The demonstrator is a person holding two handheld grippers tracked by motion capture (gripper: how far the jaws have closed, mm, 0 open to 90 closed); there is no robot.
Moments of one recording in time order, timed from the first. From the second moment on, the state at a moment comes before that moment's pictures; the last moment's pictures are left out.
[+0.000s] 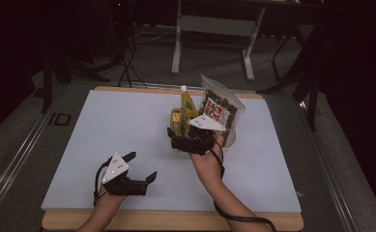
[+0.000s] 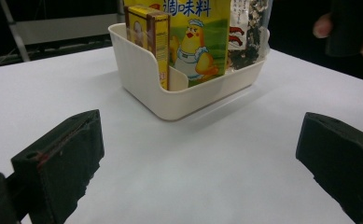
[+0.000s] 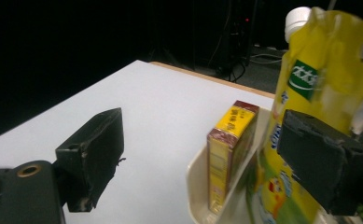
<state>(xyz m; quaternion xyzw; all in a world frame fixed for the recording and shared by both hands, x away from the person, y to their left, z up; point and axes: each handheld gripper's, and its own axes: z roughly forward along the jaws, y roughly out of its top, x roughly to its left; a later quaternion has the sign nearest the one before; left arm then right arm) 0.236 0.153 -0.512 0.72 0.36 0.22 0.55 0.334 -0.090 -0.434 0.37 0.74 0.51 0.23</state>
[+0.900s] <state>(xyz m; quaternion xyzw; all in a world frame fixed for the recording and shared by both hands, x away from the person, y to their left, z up) 0.236 0.155 -0.511 0.72 0.37 0.21 0.55 0.287 -0.167 -0.446 0.32 0.77 0.51 0.22</state>
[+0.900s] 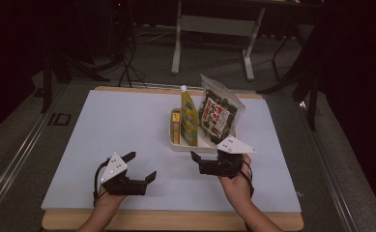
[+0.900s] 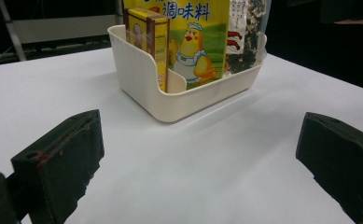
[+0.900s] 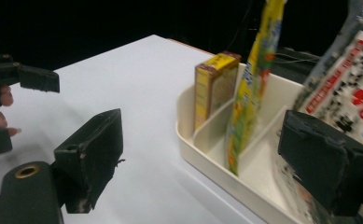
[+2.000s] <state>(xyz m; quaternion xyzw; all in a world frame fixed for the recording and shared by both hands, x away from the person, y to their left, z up) 0.236 0.154 -0.512 0.72 0.36 0.20 0.56 0.261 -0.239 -0.456 0.33 0.76 0.53 0.21</state>
